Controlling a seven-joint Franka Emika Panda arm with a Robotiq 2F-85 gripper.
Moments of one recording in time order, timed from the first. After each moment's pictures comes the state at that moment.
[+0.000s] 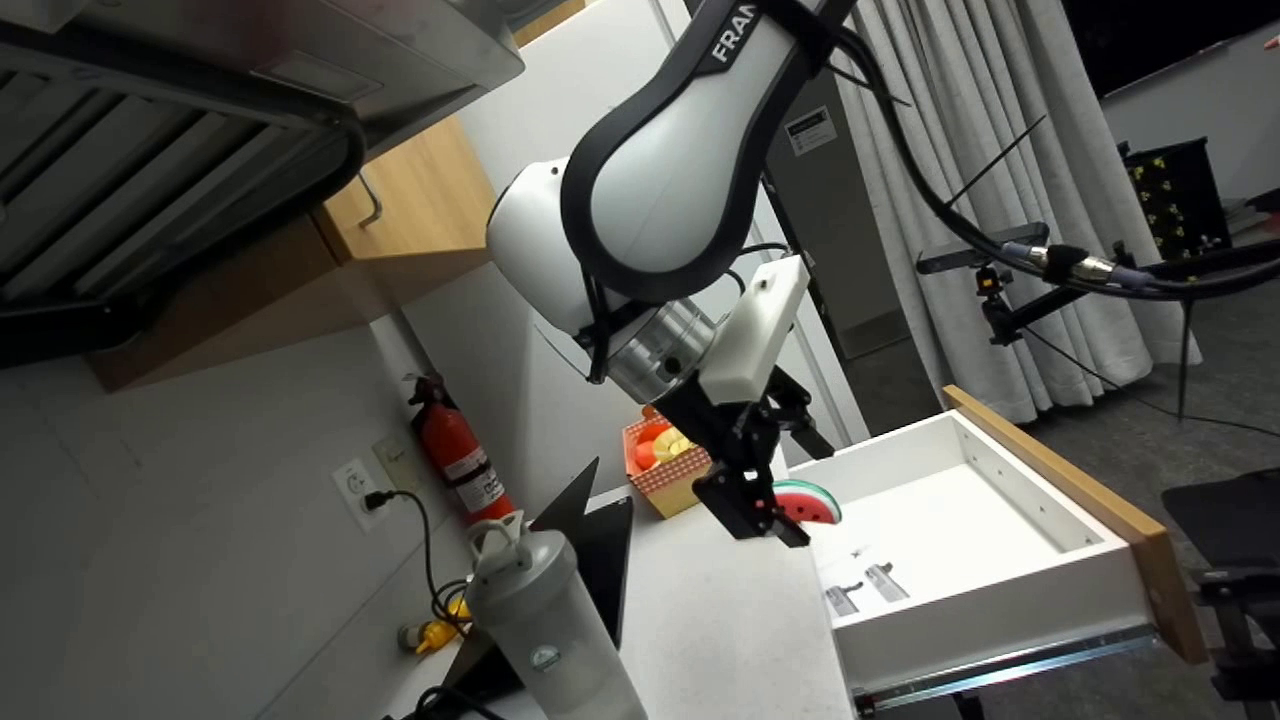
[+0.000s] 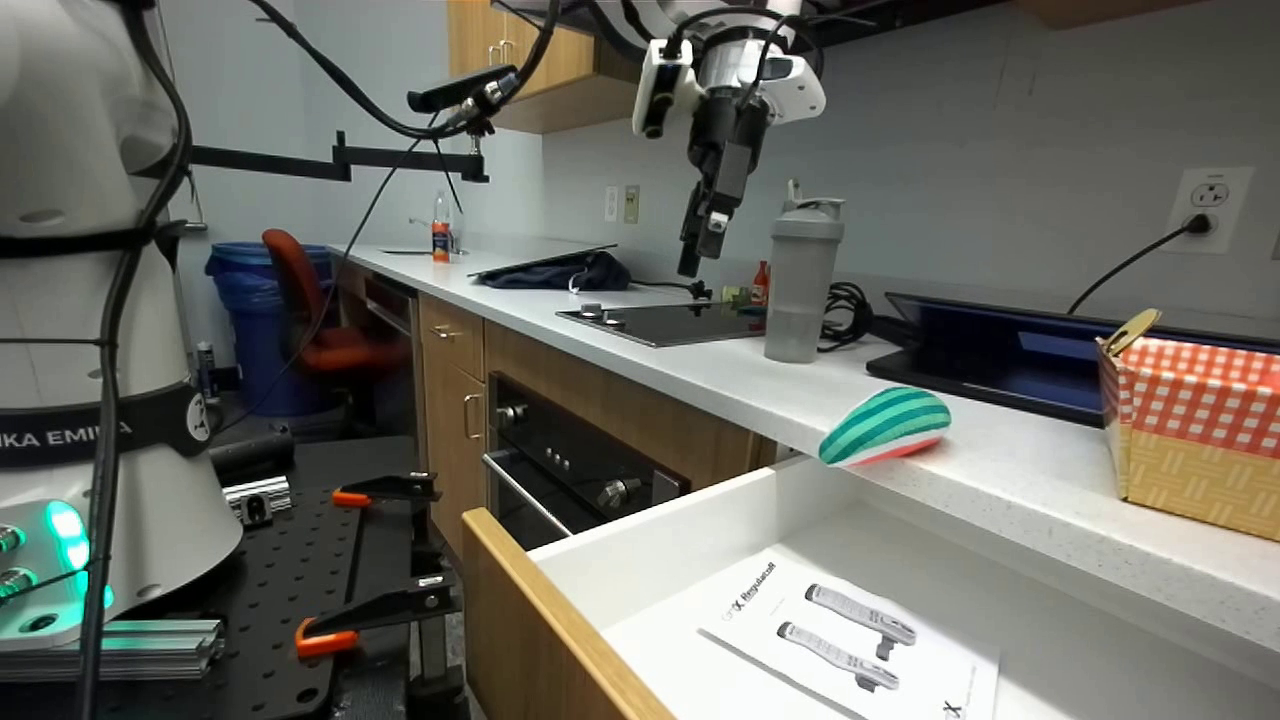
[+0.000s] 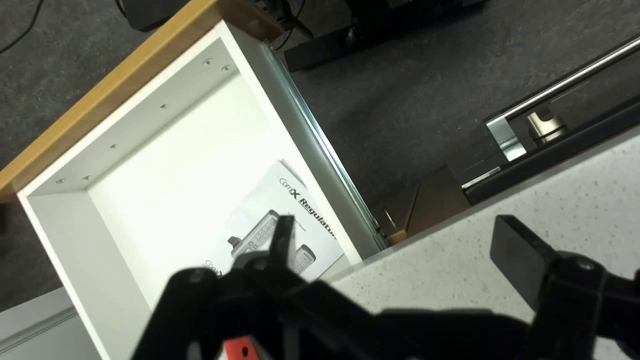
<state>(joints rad) 0.05 0.09 0.09 -2.02 -0.21 1.80 0.52</state>
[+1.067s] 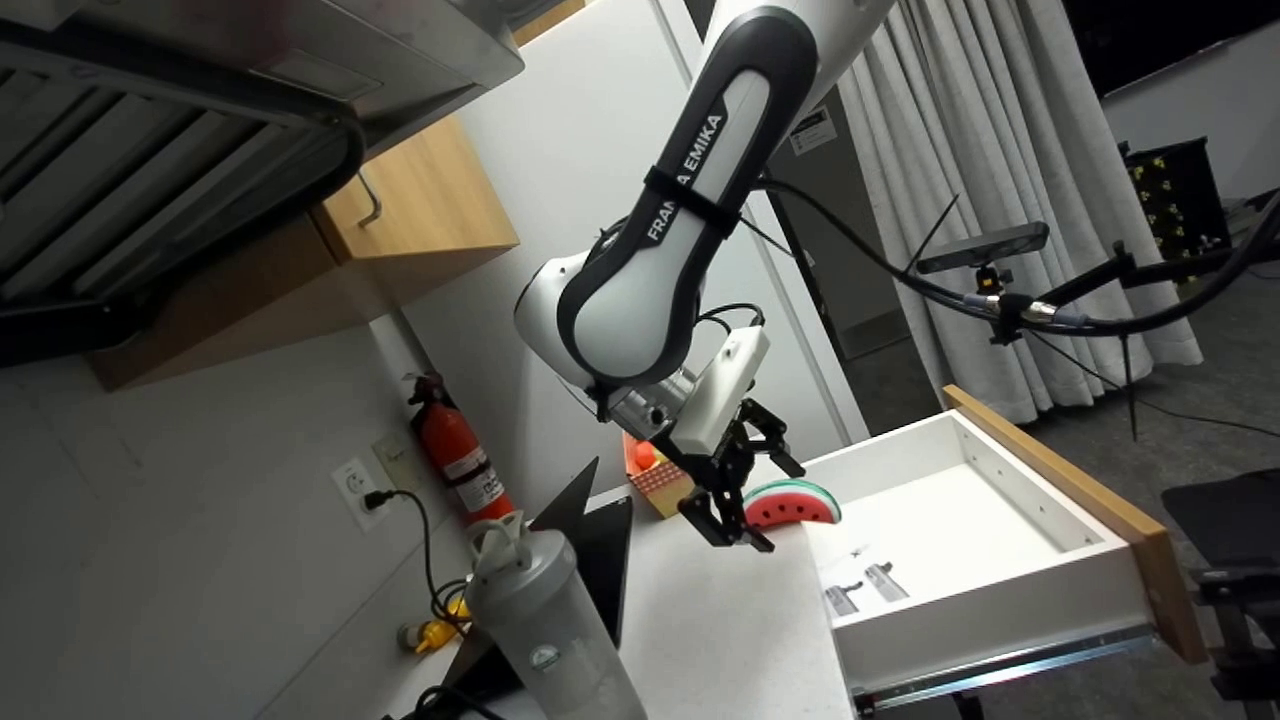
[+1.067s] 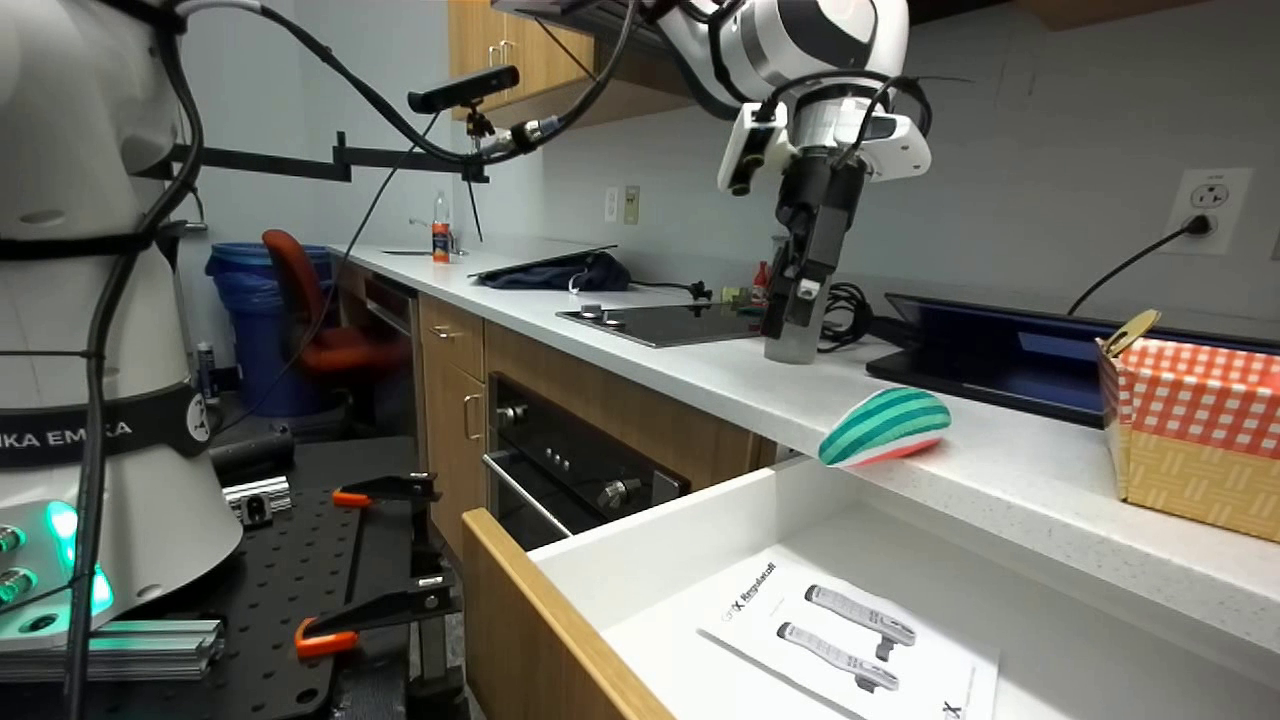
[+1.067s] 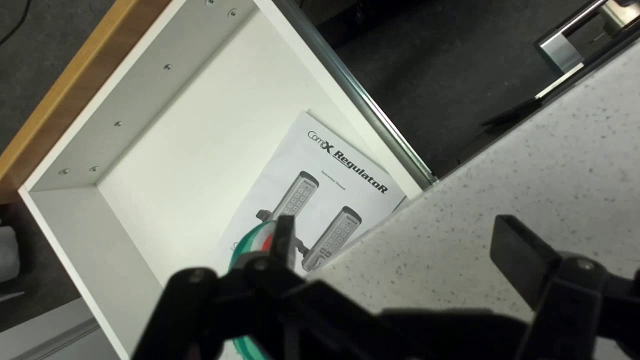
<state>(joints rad) 0.05 0.35 -0.05 -1.82 -0.21 1.83 0.52</state>
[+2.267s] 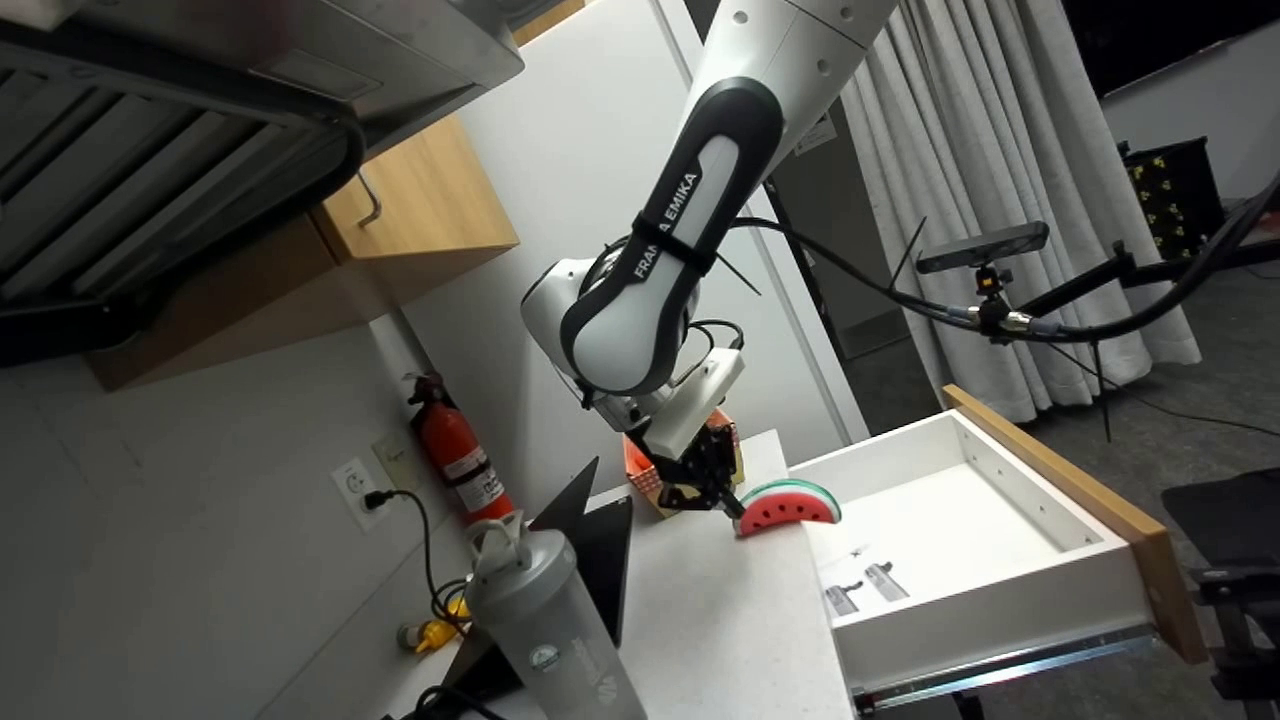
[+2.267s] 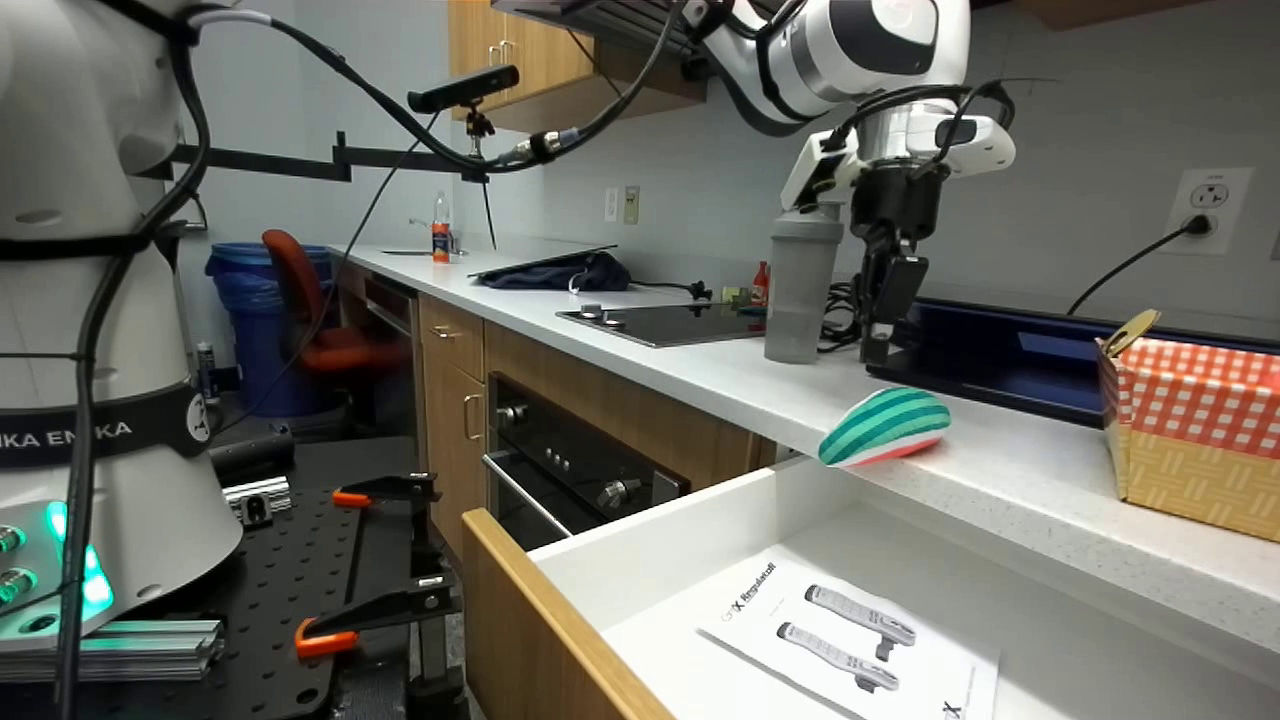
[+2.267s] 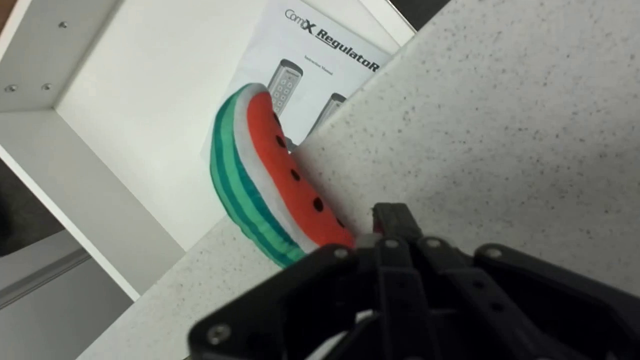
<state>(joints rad) 0.02 0.45 -0.11 -1.70 -0.21 2.01 0.51</state>
